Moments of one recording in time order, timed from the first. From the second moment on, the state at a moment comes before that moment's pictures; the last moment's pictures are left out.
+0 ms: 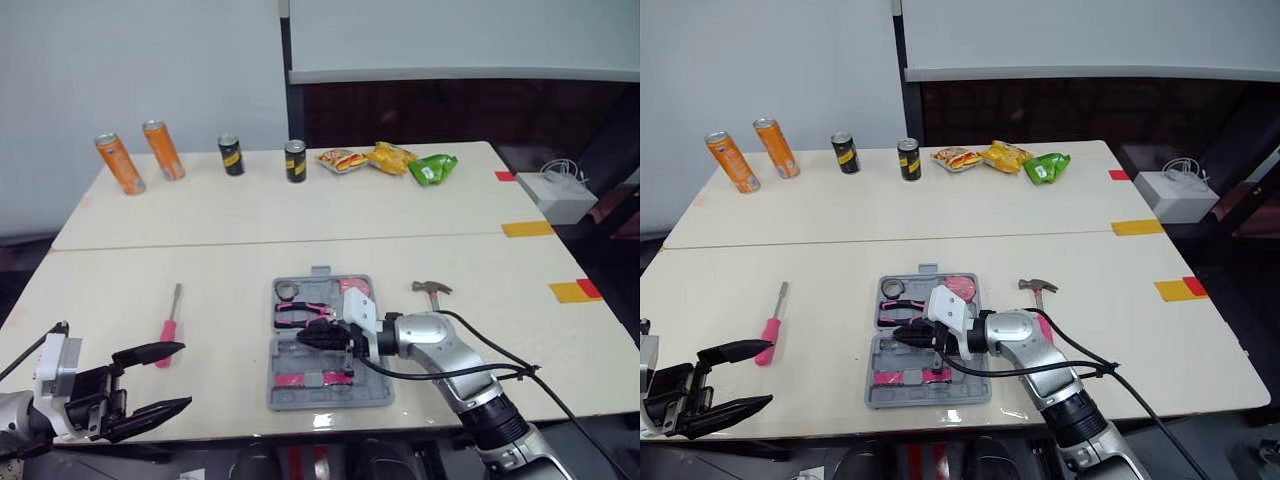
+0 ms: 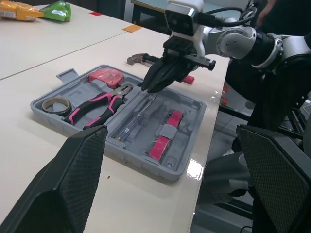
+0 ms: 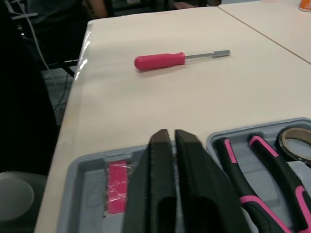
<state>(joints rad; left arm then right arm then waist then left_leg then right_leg) 0.33 0.74 0.50 -0.22 -0.76 0.24 -1.45 -0.38 -0.33 0.37 -0.03 0.20 0.28 1.01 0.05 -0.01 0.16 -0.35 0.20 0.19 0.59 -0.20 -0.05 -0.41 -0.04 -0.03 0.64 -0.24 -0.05</state>
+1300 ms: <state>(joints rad) 0.33 0.72 0.46 -0.27 -0.76 0.28 -1.35 -0.39 -0.26 0.35 0.26 0.10 0.16 0.97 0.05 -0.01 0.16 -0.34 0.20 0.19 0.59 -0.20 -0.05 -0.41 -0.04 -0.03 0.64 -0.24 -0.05</state>
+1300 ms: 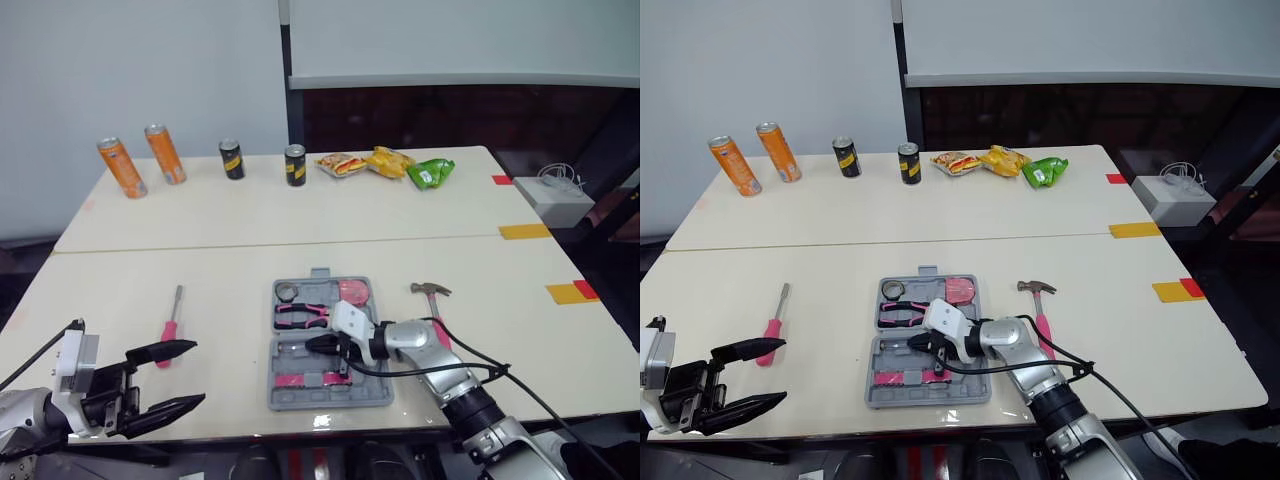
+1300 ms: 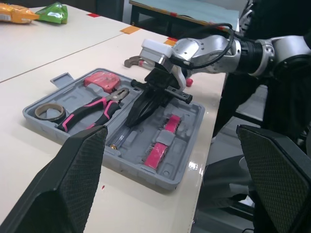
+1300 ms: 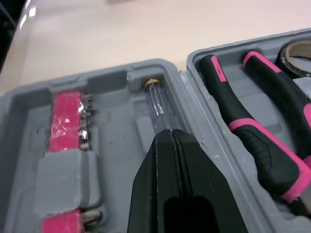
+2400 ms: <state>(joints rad) 0.49 0.47 0.62 0.17 -0.67 0.05 -1.10 0.52 -0.49 -0.43 -0.04 0.45 -0.13 0.98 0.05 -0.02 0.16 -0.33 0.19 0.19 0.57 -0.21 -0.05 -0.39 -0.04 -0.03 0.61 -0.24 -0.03</state>
